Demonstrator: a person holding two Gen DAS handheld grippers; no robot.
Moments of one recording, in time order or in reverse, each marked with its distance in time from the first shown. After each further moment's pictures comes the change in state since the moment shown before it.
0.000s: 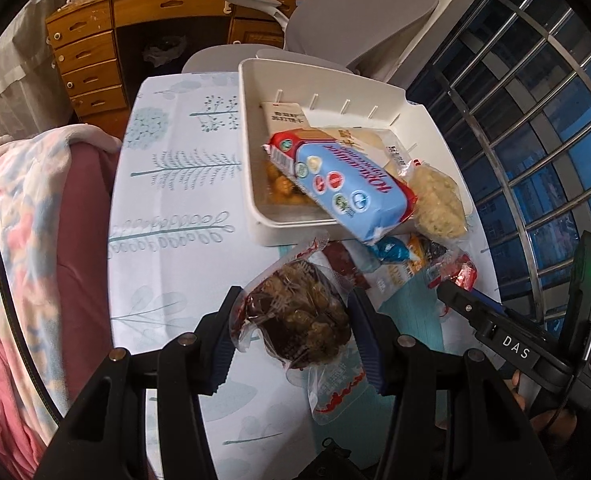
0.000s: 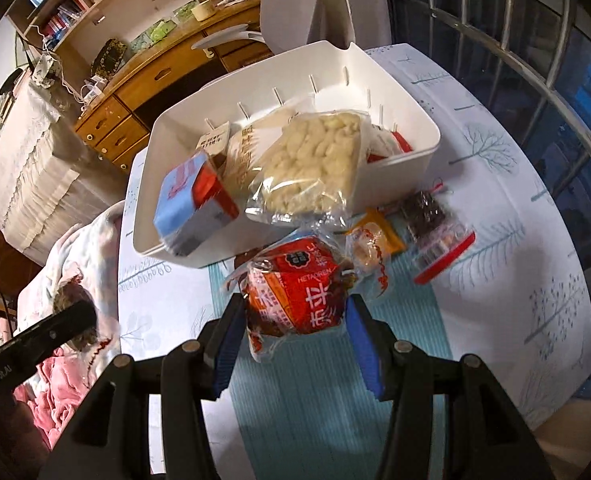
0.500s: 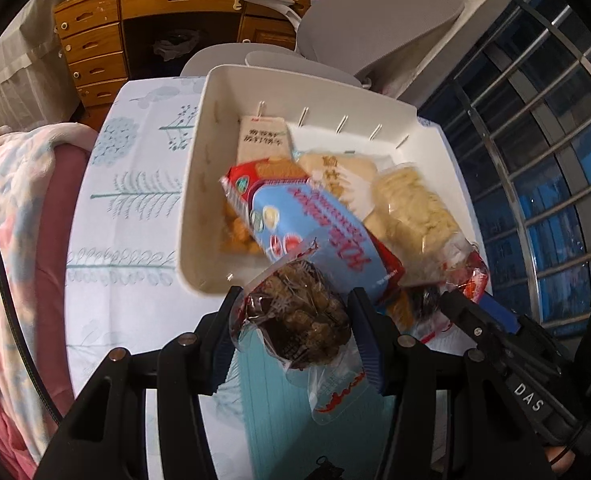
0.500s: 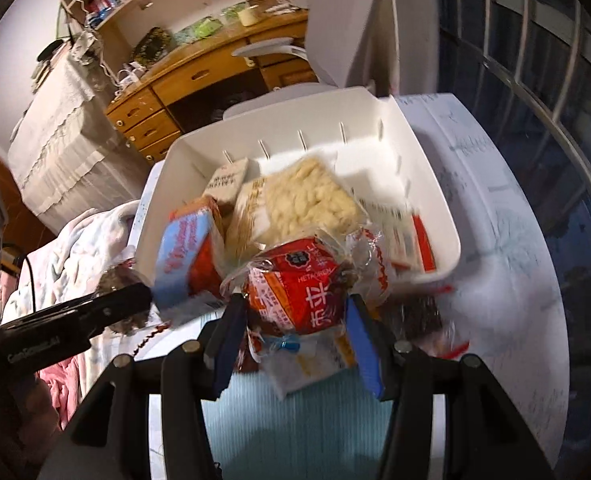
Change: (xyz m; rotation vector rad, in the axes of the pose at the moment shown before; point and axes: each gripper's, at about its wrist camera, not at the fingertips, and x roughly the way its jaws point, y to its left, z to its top) left arm 0.051 -0.048 0.055 -0.093 -0.013 0.036; right arm 0.010 -0.012 0.070 -0.188 -0.055 0.071
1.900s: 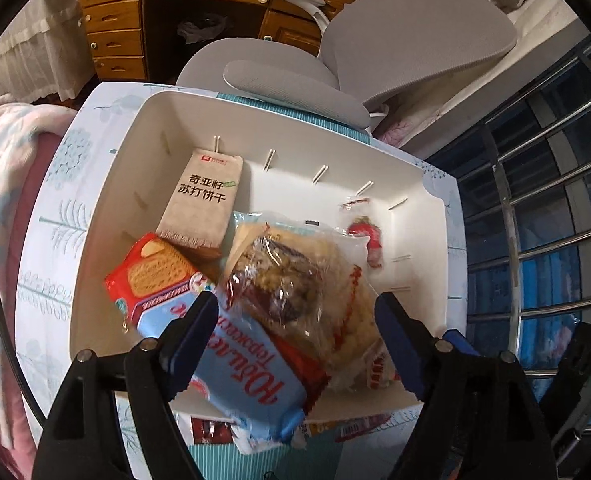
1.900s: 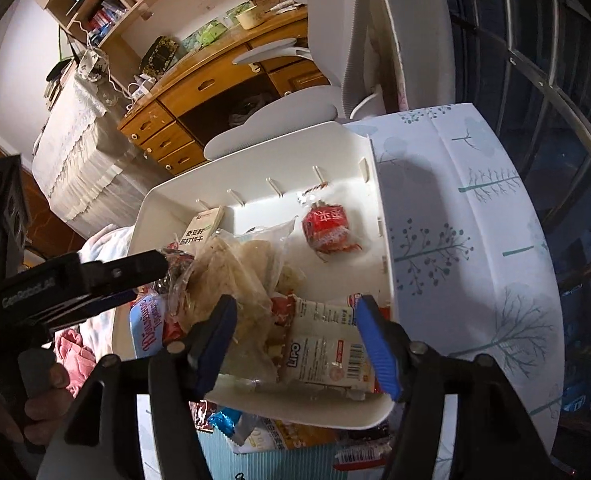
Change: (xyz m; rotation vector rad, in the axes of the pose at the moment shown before) left arm 0.053 -0.056 0.086 -0.198 0.010 0.020; right arm 0.033 -0.080 0.076 0.035 0.039 0.141
